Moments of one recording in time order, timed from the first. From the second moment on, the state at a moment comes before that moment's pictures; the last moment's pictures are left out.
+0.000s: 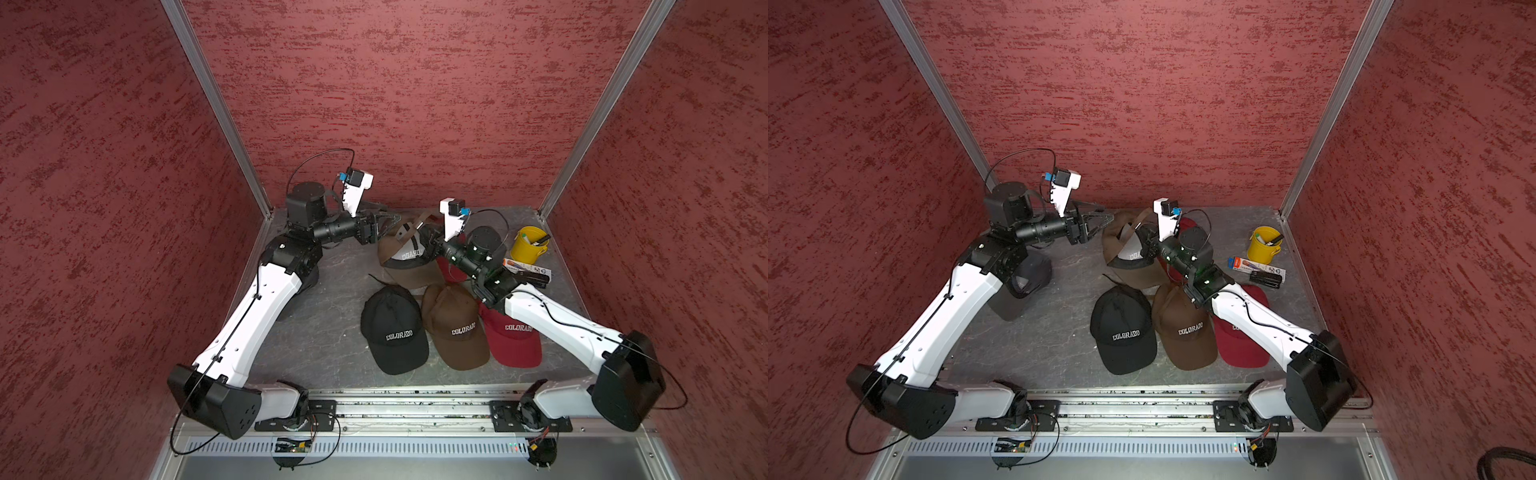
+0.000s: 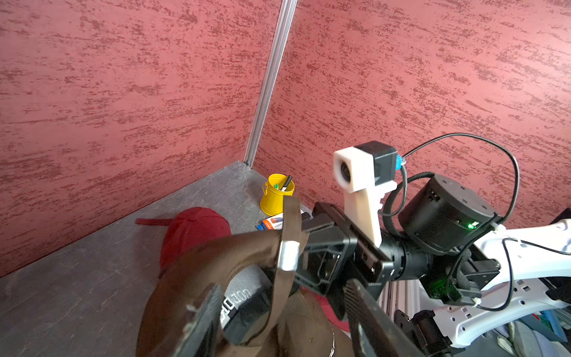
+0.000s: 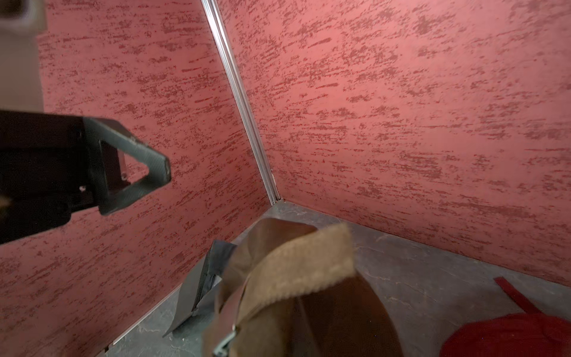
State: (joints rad) left arm -0.35 1.36 1.50 -0.32 0.73 -0.20; right arm 0.63 1.40 1.06 0.38 -0.15 0.28
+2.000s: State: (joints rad) left arm -0.46 1.35 1.37 -0.16 0.71 -0.14; right arm 0.70 1.41 1.07 0.35 -0.10 0.25
